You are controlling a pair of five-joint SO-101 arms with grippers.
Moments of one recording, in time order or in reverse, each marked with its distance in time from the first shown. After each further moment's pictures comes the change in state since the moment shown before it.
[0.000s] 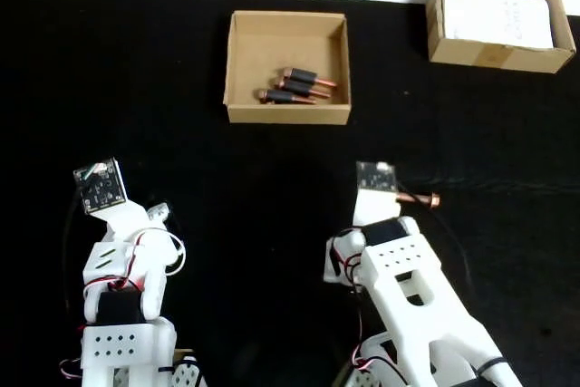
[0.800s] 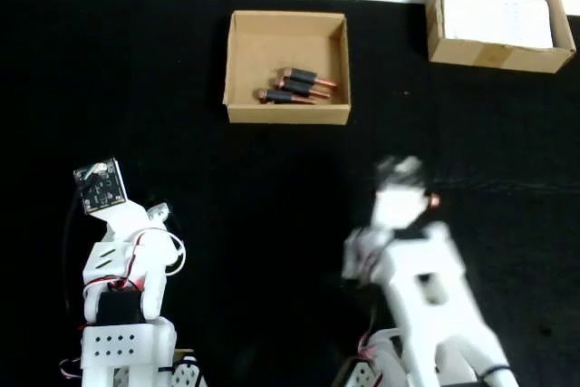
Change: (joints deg) left arm 0.0 0.0 0.0 0.0 0.0; right arm 13.7 0.1 -0.2 -4.8 9.7
